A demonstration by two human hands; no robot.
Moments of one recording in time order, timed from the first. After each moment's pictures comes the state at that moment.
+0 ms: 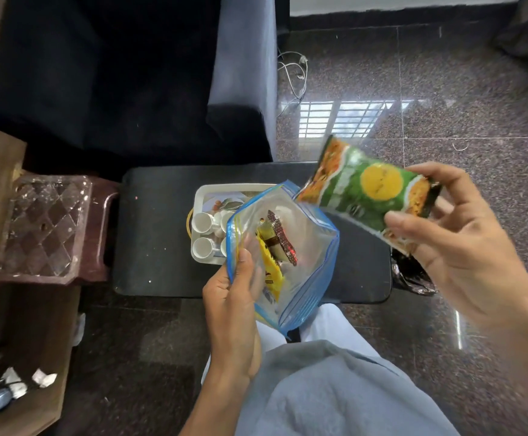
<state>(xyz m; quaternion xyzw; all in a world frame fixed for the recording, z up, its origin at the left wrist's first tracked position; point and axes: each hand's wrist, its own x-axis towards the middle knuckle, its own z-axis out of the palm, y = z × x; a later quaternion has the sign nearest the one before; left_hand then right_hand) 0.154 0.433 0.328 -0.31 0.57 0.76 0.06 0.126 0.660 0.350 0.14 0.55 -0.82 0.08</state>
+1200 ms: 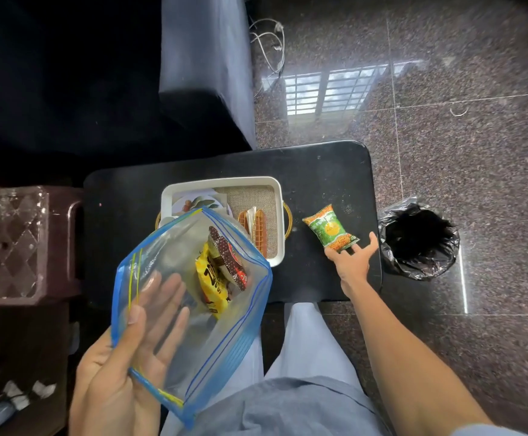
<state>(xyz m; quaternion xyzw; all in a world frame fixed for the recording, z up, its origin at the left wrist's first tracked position) 0.169 0.357 0.271 -0.33 0.57 0.74 0.11 0.148 0.666 -0.011 0.55 0.54 -0.63 0.08</state>
